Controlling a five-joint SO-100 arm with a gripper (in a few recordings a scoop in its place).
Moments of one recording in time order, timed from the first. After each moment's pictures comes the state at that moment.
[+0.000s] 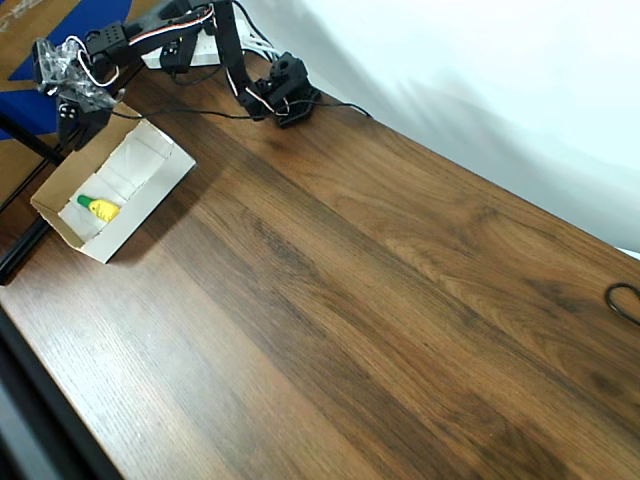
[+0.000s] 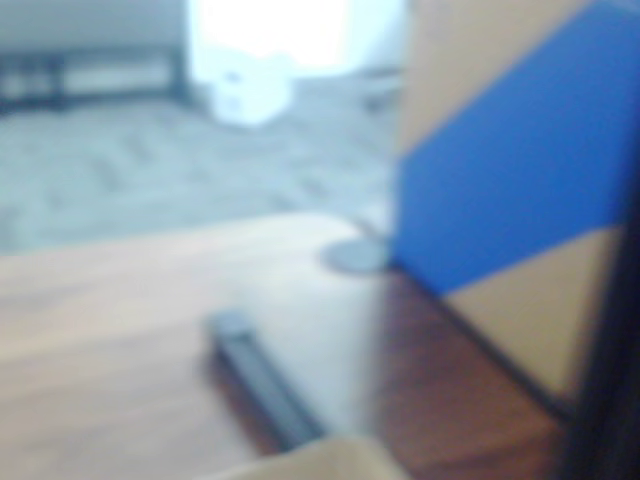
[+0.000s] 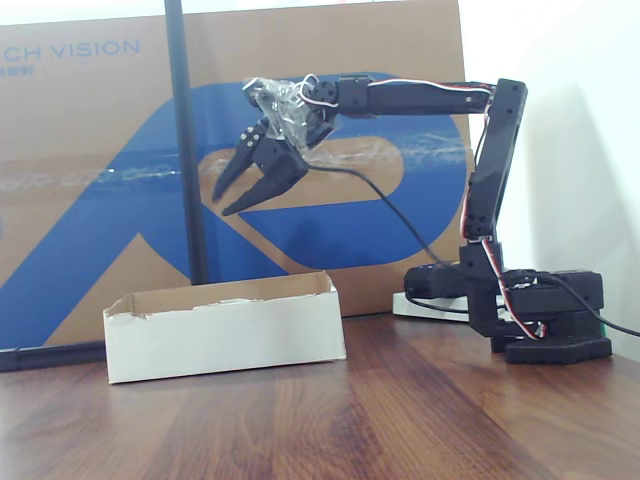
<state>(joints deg) 28.7 111.4 102.9 30.8 0.7</state>
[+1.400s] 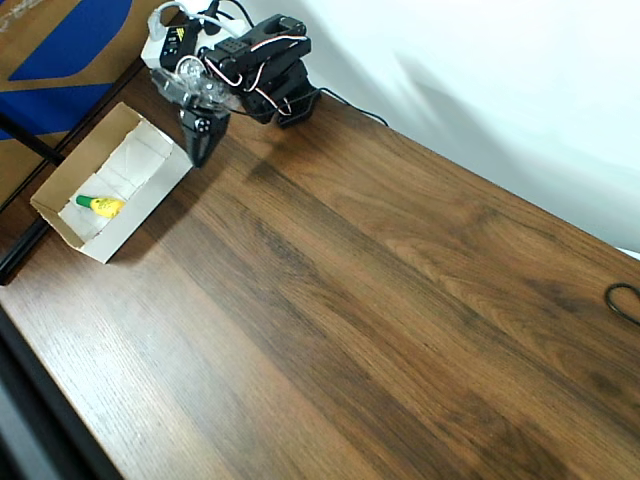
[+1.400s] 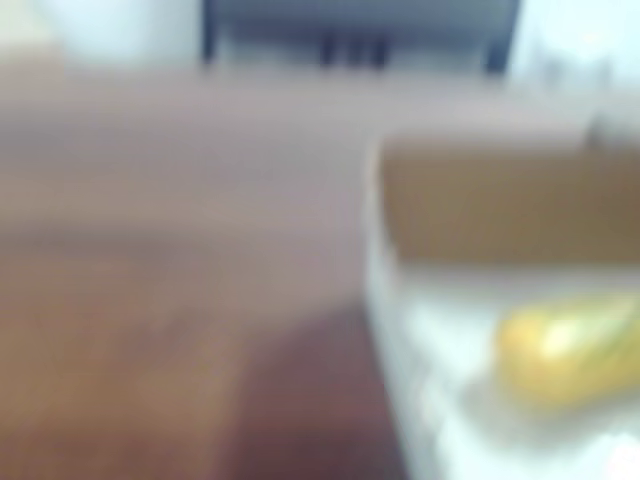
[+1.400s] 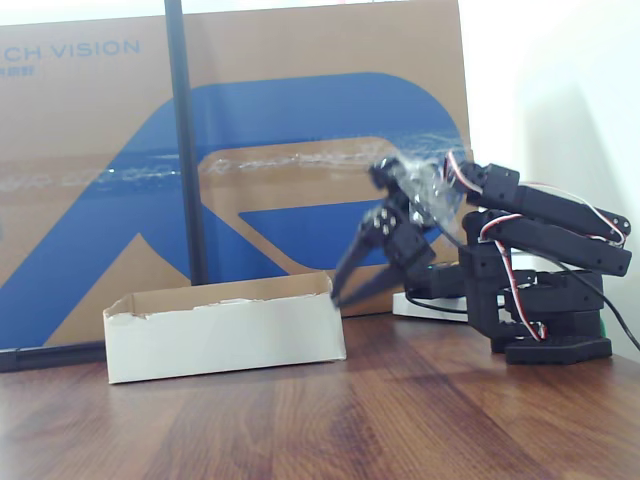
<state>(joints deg) 7.6 202.5 180.0 48.3 -4.2</state>
